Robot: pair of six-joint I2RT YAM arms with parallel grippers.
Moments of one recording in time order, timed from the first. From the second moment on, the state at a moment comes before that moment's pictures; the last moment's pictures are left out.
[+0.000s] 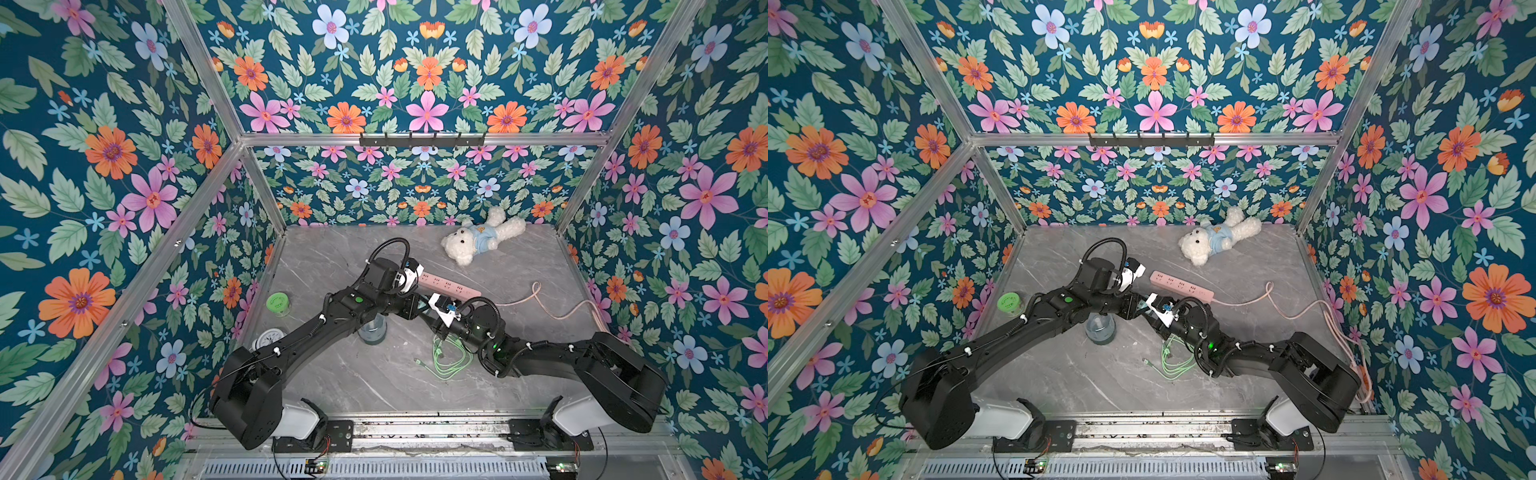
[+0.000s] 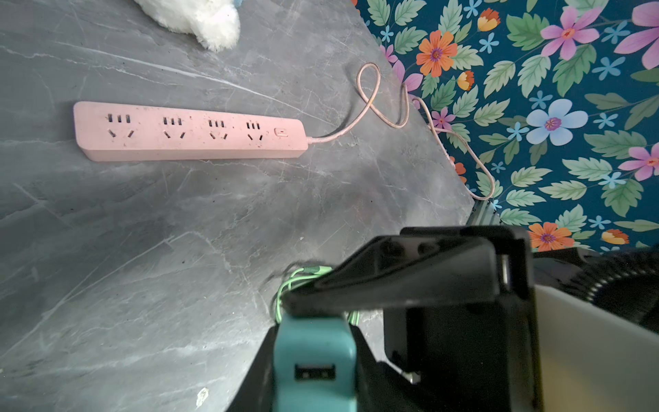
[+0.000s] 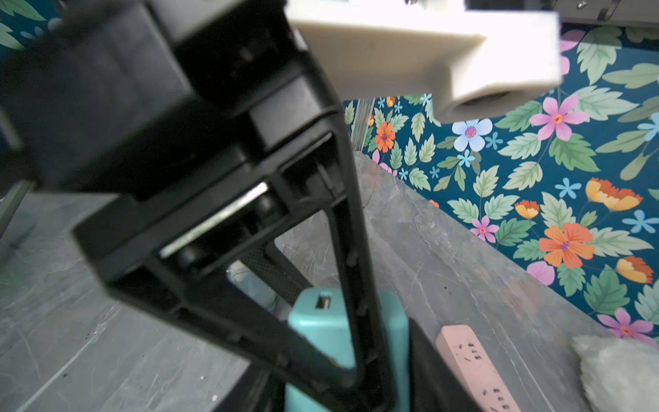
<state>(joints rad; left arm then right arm) -0.68 1.41 1.04 -0.33 0.45 -0.31 0.79 1.48 0.51 0.90 -0.14 -0.23</state>
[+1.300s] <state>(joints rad) -0.65 2.13 1.84 -0.61 0.23 0.01 0.30 1.43 0.77 -0.08 -0.25 0.35</state>
